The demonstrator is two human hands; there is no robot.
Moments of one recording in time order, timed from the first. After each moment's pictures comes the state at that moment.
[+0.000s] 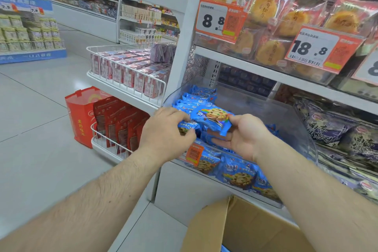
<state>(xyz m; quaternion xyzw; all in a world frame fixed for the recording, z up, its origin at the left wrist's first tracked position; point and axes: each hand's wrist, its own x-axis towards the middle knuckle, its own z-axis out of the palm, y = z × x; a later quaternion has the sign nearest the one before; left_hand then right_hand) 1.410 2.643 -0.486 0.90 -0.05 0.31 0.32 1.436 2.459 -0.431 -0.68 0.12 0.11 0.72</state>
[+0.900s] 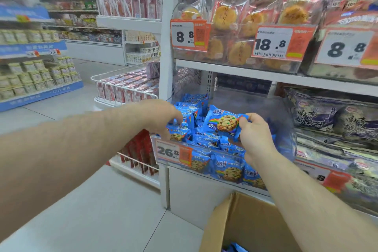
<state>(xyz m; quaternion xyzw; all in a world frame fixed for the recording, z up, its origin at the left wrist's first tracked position) 1.440 2.652 -0.382 0.96 -0.23 -0.06 -0.17 1.400 2.421 -0.431 -0.72 0.11 -0.10 0.68</state>
